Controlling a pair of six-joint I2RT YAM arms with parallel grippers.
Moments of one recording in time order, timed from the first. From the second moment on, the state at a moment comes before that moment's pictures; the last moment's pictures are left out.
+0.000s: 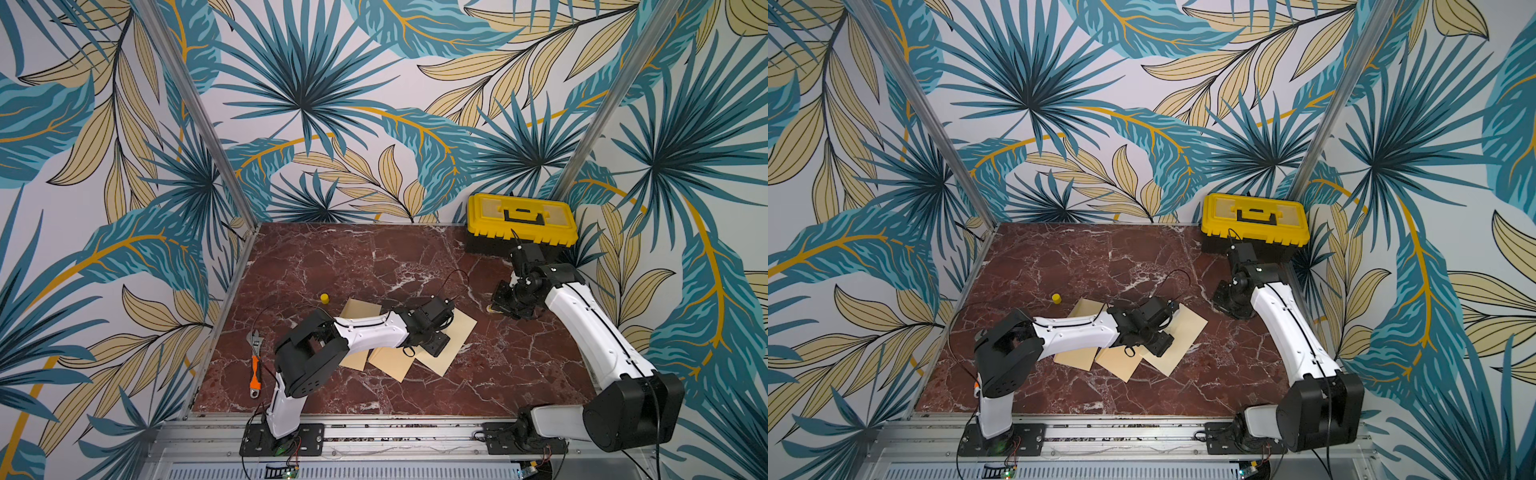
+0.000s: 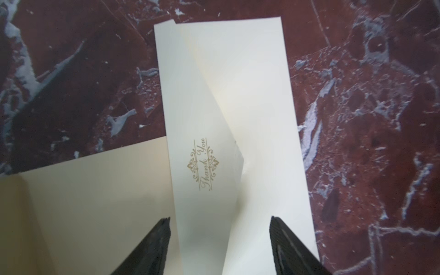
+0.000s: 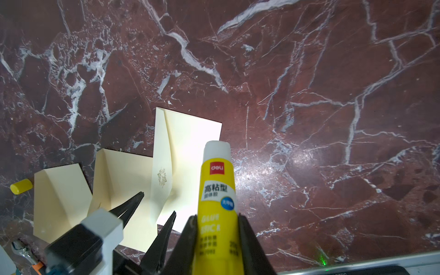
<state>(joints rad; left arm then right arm) -1.01 1.98 1.33 -0.39 -0.06 -0.24 0.08 1.35 1.24 -1.14 -0.05 0.62</state>
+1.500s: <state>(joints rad) -0.94 1.95 1.26 -0.25 -0.29 -0.05 0.08 1.35 1.23 -1.15 -0.10 0.60</state>
